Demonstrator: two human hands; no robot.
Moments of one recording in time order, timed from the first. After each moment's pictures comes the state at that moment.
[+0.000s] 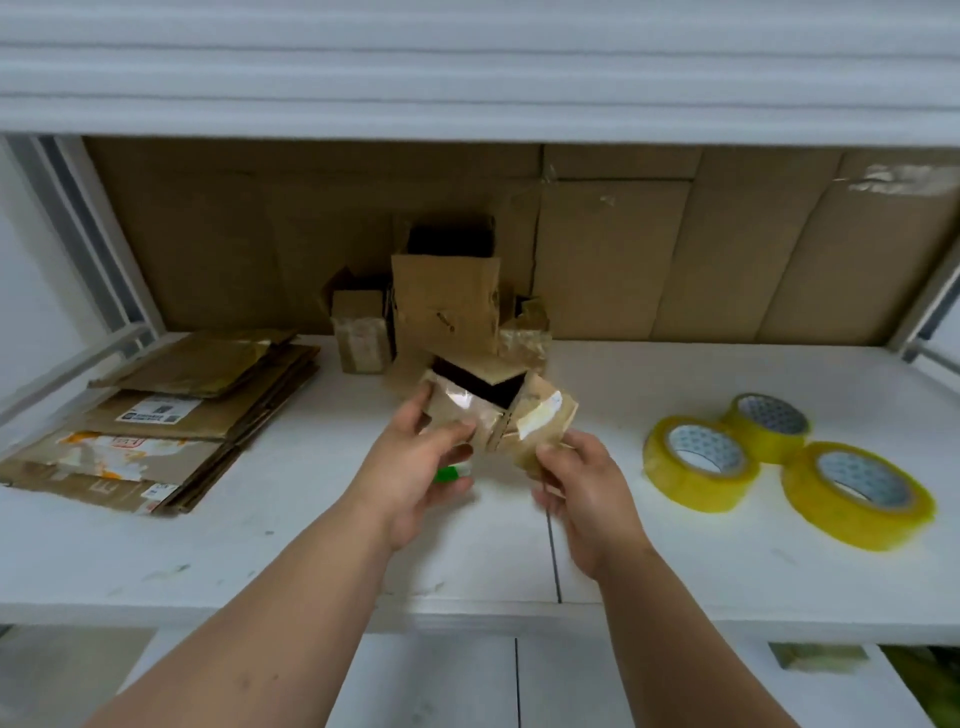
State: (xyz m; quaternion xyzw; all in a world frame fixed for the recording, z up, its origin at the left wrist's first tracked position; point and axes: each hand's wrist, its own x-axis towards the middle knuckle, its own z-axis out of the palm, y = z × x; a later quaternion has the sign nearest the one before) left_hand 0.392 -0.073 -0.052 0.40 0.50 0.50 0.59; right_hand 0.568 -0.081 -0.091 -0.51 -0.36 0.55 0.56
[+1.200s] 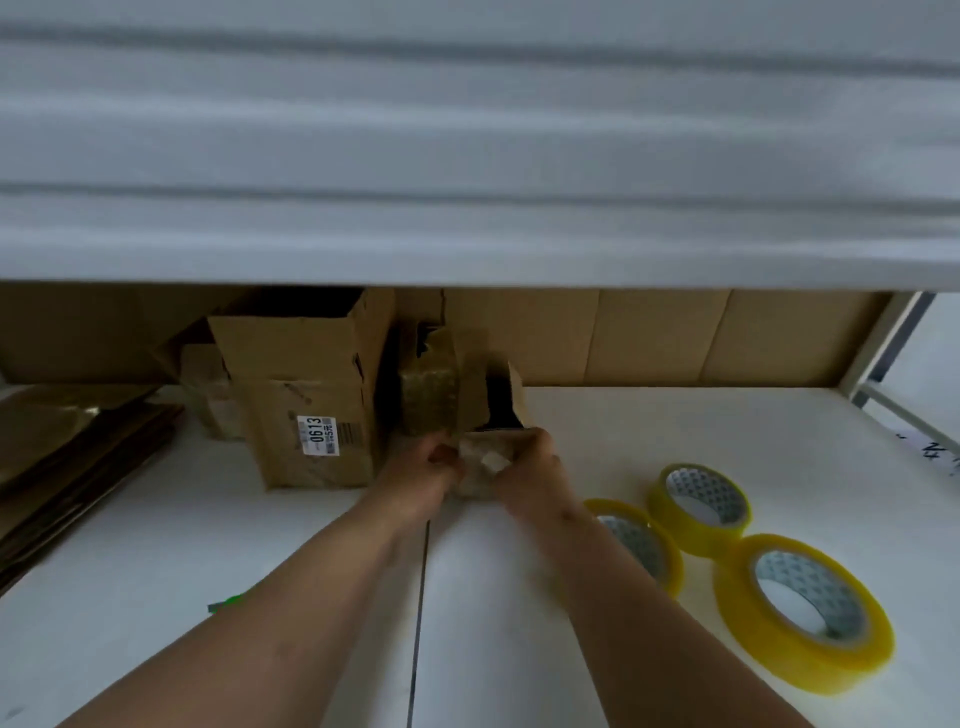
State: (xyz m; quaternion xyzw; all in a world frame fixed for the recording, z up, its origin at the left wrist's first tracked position) left_hand 0.529 0.056 -0.062 0.58 0.55 0.37 0.47; right_hand 0.669 0.059 -0.070 -0.70 -0.54 0.34 0.33
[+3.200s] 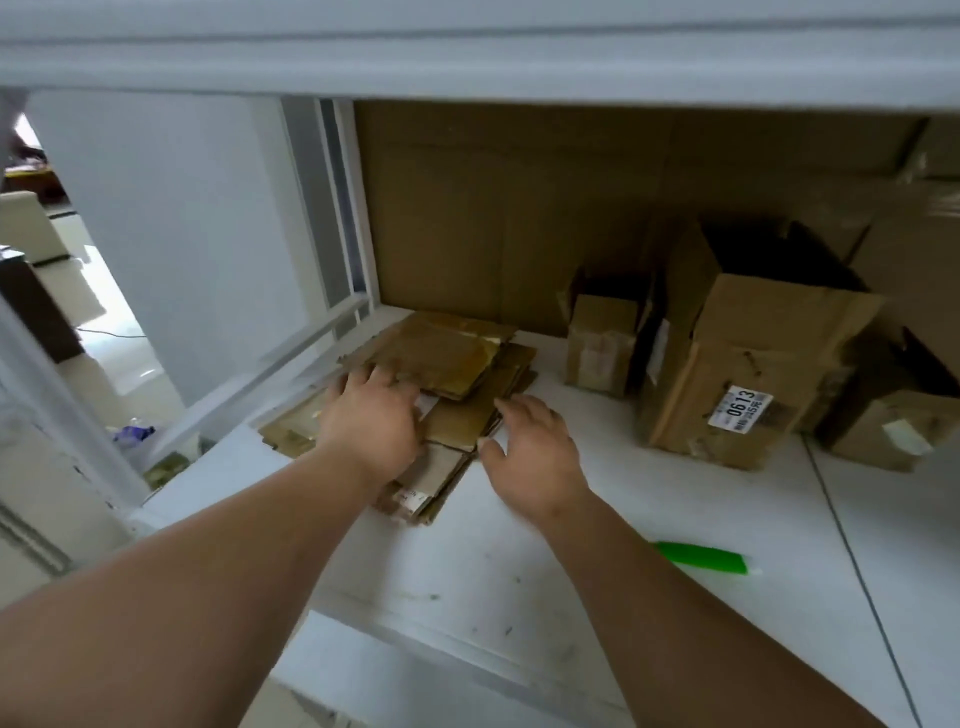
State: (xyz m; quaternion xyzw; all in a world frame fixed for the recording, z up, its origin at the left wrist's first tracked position) left_hand 0.098 -0.007 -0.055 0.62 0.78 0.04 -0.07; right_hand 0.277 0.035 -0.097 -0.52 -0.81 0.17 0.21
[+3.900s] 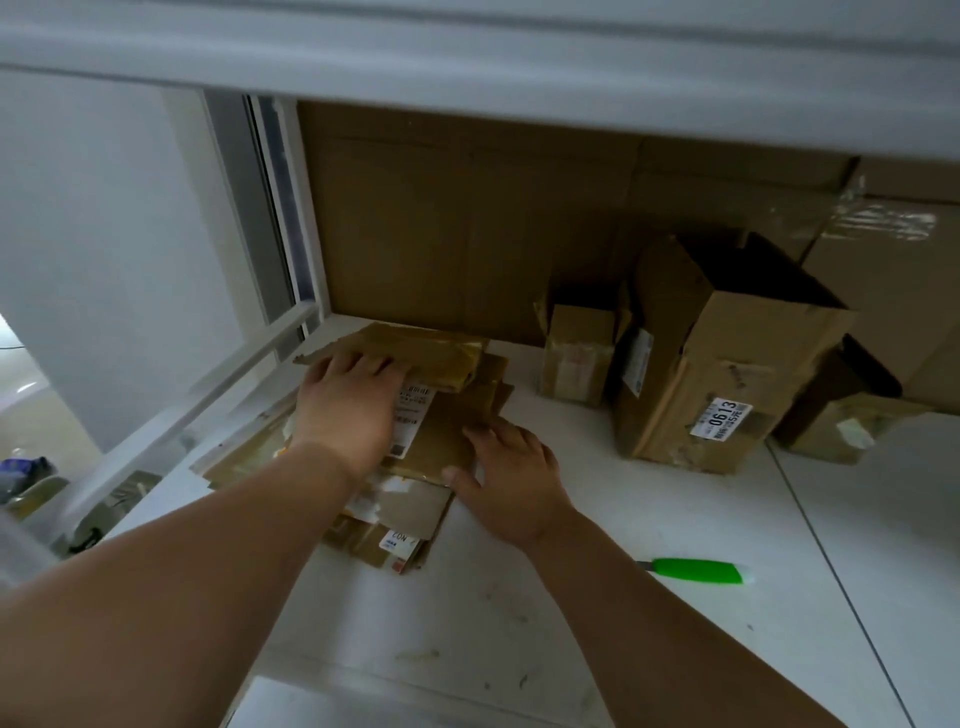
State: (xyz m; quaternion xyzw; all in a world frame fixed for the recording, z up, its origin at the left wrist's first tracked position) left_hand 0.067 0.045 -0.054 0.68 0.71 0.09 -0.14; right_hand 0.261 0.048 -0.106 -0.54 -0.82 0.13 0.13
